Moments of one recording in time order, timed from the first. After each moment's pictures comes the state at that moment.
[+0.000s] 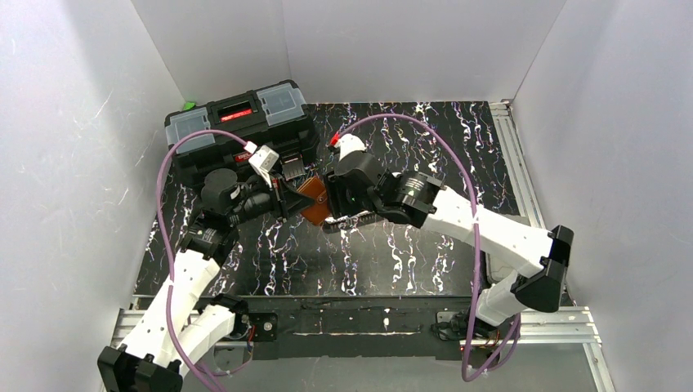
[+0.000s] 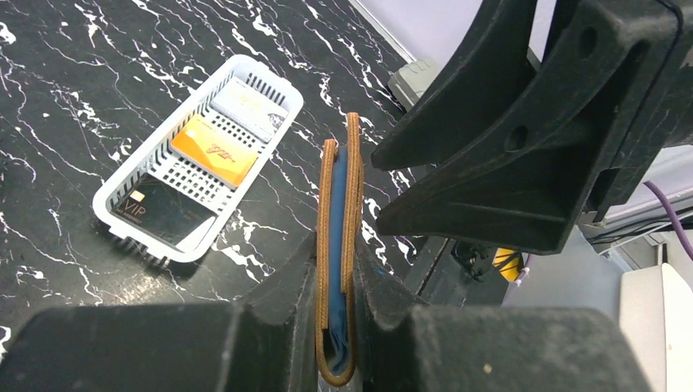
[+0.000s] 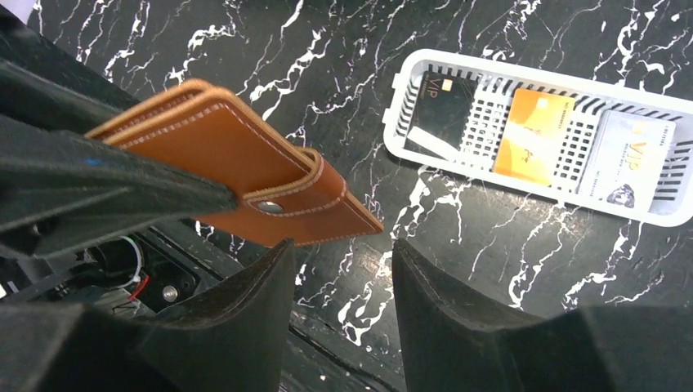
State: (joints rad) left arm -0.31 0.83 0.77 -0.18 0.70 -0.34; right arm 1.12 1.50 1.56 -0.76 0.28 0.50
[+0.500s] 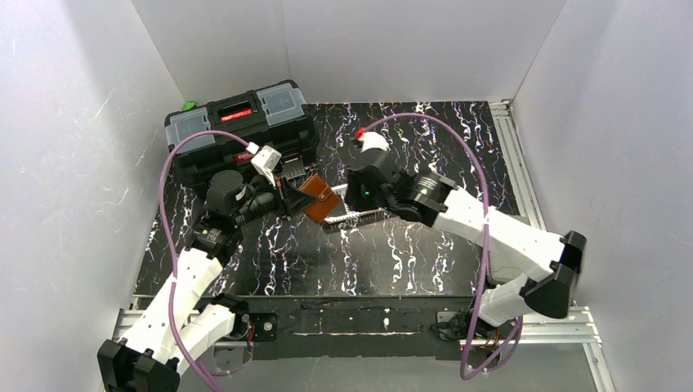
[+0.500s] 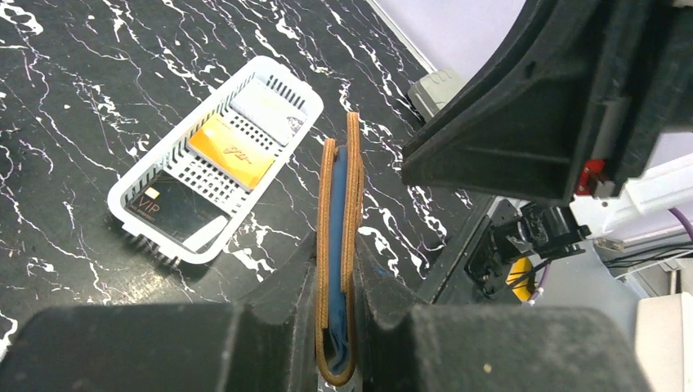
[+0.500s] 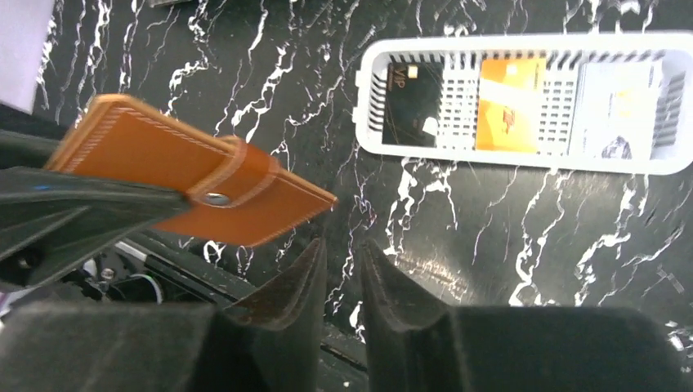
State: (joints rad) left arm -0.34 0.84 0.75 -0.14 0.62 -0.37; right arm 1.07 1.48 1.54 -0.76 0.31 0.64
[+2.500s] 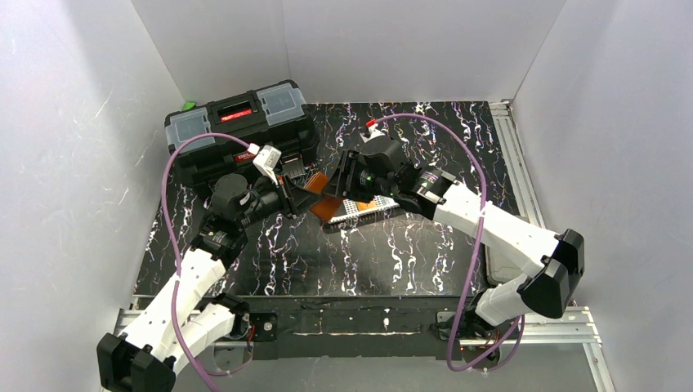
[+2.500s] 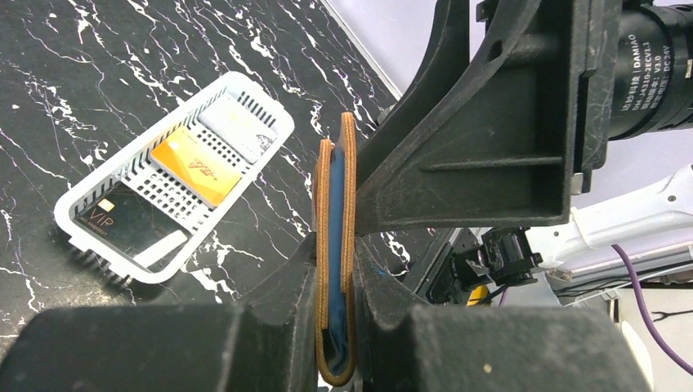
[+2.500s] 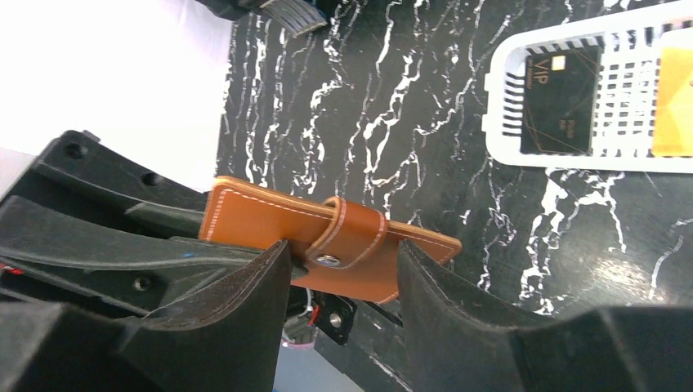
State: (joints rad) left arm -0.41 0.85 0.70 0.00 0.55 -0.53; right arm 0.94 1.44 1.39 -0.51 0.00 0.90
